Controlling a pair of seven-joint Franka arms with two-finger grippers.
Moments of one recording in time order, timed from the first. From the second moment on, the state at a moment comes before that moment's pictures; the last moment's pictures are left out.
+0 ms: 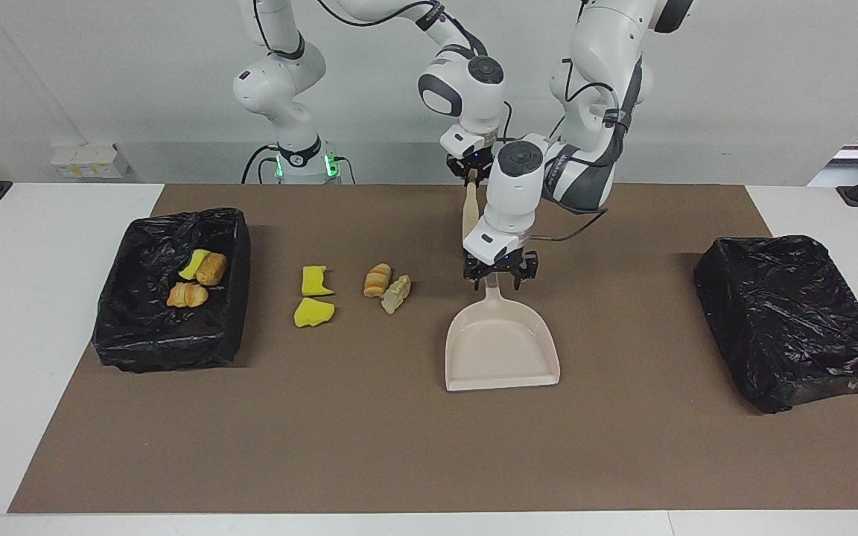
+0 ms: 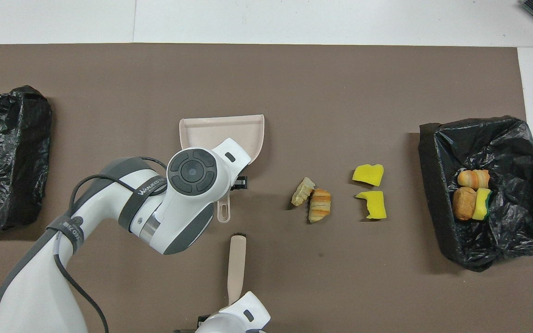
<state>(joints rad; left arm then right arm) -0.21 0.25 -0.41 -1.98 0.17 2.24 -0.63 0.85 0.08 0.23 -2.21 0.14 2.22 1.11</state>
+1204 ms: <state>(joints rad) -0.16 0.16 -0.37 -1.95 0.18 2.03 0.01 0.28 -0.27 0.21 -2.26 0.08 1.80 0.48</state>
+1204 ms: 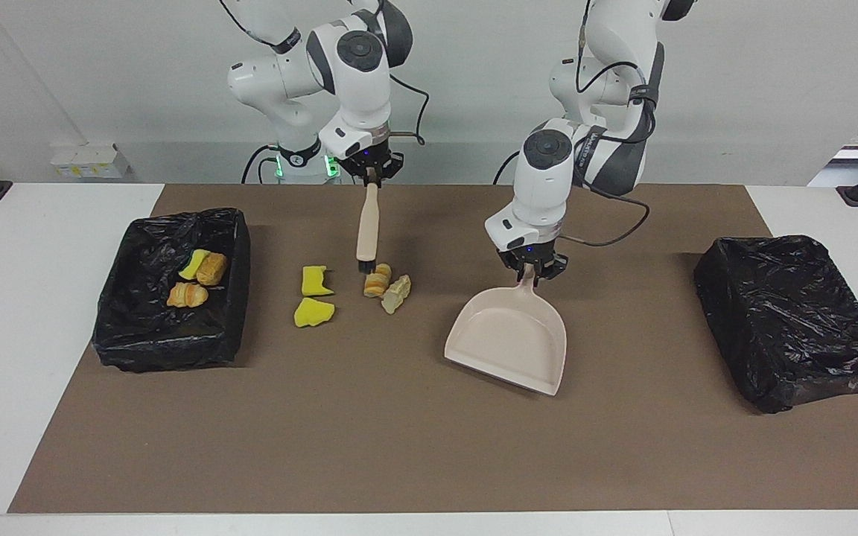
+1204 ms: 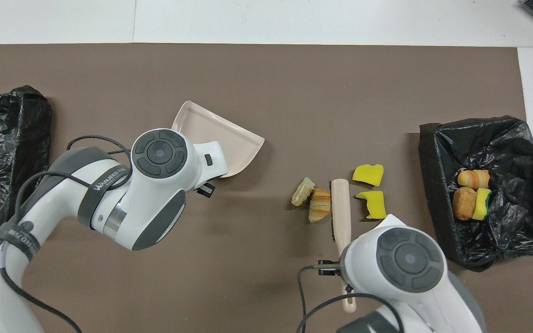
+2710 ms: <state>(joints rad) -0.21 0.14 -0.37 -2.03 0.30 2.06 0.65 -0.14 -0.13 0.22 -2.41 0.00 2.09 -0.05</state>
